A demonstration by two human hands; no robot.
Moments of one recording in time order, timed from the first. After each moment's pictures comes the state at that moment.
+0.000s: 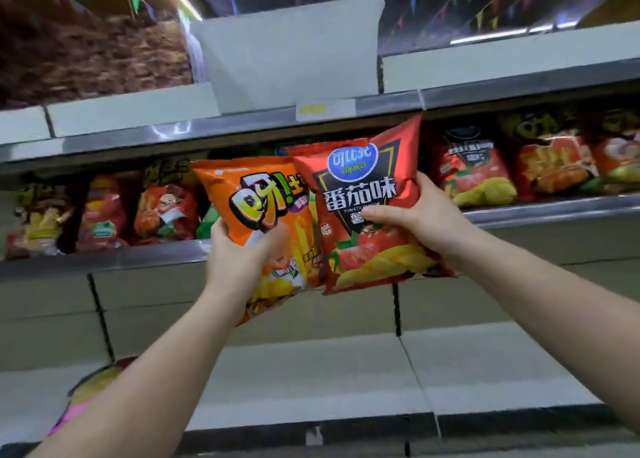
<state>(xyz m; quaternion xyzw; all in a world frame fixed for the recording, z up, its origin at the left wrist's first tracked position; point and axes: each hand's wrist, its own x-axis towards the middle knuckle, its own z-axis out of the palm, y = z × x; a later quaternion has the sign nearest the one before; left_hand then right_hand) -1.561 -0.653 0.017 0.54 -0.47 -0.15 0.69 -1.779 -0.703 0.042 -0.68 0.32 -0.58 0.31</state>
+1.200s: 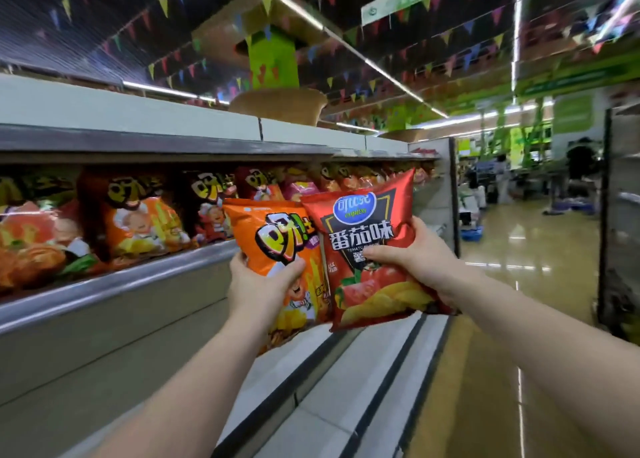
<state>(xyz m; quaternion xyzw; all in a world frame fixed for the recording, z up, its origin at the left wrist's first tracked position) -2.163 -0.720 -0.011 0.32 -0.66 -0.48 0.49 -2.320 -0.572 0.012 -0.42 0.62 -0.66 0.10</state>
